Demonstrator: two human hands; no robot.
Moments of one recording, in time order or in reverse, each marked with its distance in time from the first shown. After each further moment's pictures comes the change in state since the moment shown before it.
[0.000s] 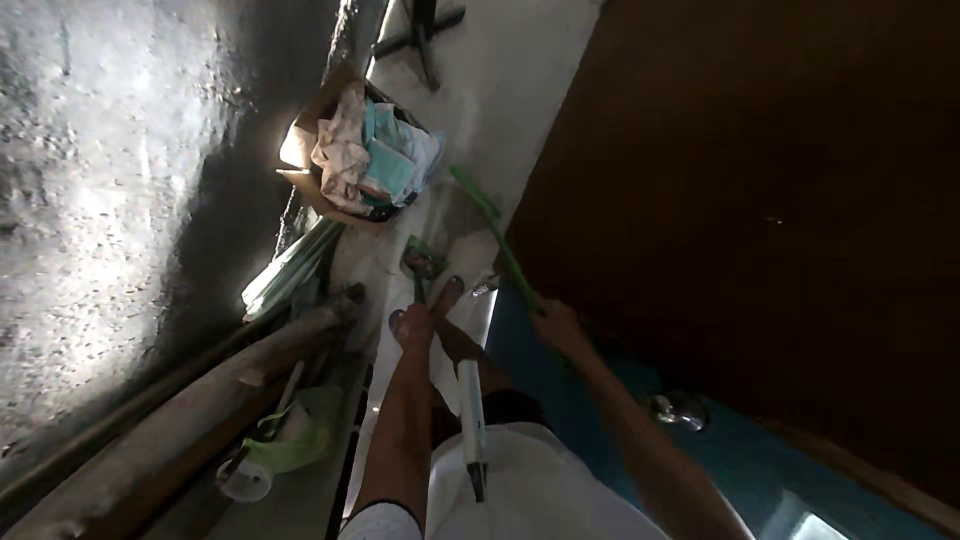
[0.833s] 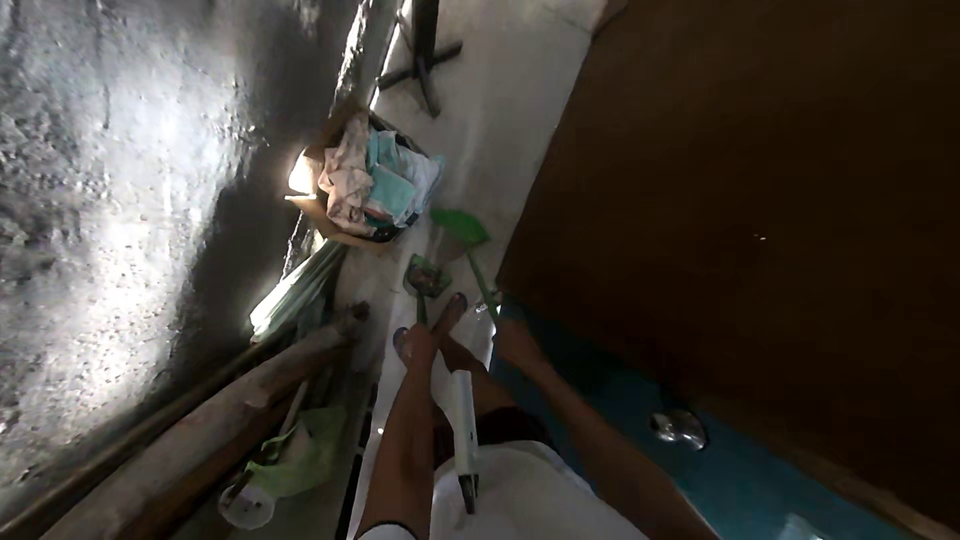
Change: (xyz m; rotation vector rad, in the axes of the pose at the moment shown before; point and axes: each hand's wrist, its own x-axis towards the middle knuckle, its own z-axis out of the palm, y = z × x) left_hand 0.005 -0.003 0.012 -0.006 0.025 -0.019; right_hand 0.027 -0.025 0.054 -0.116 -0.075 -0.058
